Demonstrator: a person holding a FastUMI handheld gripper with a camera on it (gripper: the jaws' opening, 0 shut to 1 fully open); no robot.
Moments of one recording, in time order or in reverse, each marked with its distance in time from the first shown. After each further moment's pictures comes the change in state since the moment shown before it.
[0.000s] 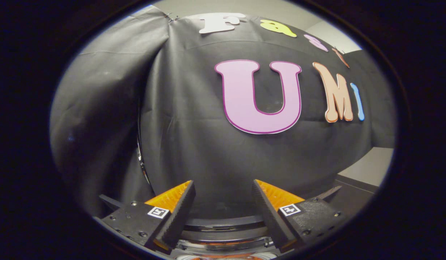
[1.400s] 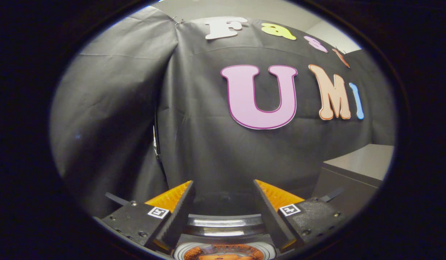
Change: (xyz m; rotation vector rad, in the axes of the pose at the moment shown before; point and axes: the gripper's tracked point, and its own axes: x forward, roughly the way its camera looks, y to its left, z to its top) arm -0.063 0.001 -0.016 -0.005 0.003 0.061
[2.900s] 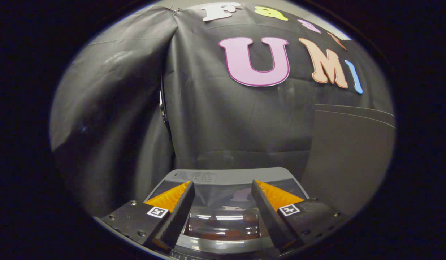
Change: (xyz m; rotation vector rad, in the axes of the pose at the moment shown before) arm -0.066 -0.016 -0.111 0.027 0.209 0.037
